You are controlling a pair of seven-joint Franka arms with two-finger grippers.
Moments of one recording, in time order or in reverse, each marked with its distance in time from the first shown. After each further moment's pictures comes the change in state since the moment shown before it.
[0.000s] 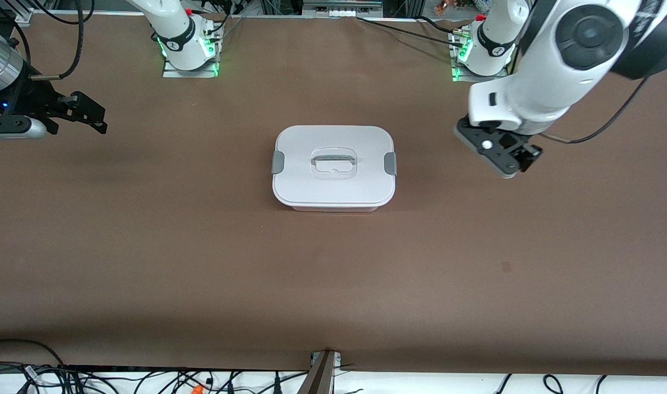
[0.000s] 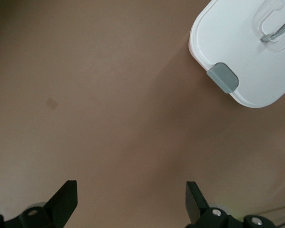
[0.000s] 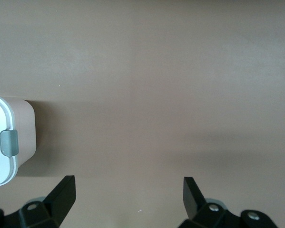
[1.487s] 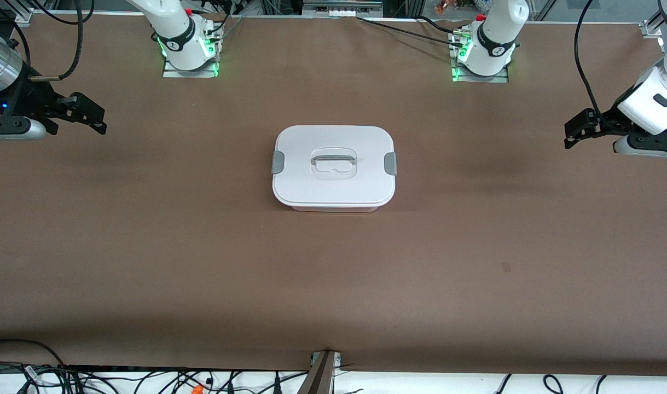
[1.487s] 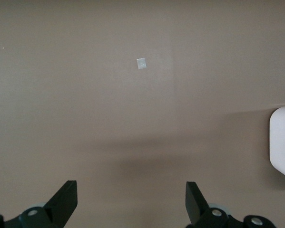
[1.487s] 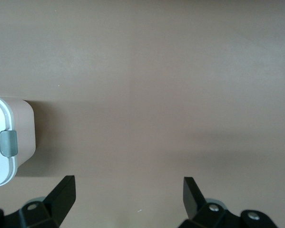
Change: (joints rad) left arm 0.040 -0.224 0.304 -0.275 -0.083 0.221 -0.385; right arm -0.002 0.002 0.000 0.000 0.000 0.000 0.000
